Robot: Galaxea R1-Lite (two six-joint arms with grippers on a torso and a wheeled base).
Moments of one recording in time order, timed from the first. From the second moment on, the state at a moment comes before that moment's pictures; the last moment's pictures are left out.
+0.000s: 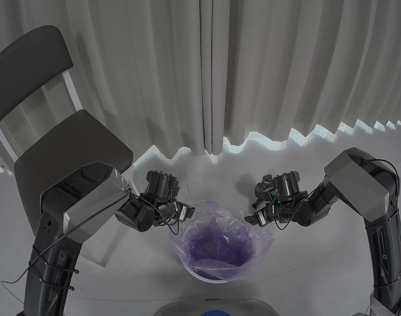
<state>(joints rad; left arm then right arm) -0.42 2.56 -1.41 -0.49 0.07 0.09 0.32 2.55 -1.27 -0.49 0.07 -0.16</state>
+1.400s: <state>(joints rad) -0.40 2.40 -1.15 -0.56 0.03 0.07 0.28 2.48 -1.27 -0.35 0.09 -0.15</state>
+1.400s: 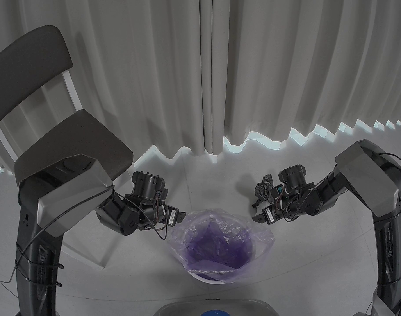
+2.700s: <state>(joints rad) -0.44 2.07 -0.72 -0.95 -0.08 0.01 0.26 2.30 -0.88 -0.79 0.18 -0.10</state>
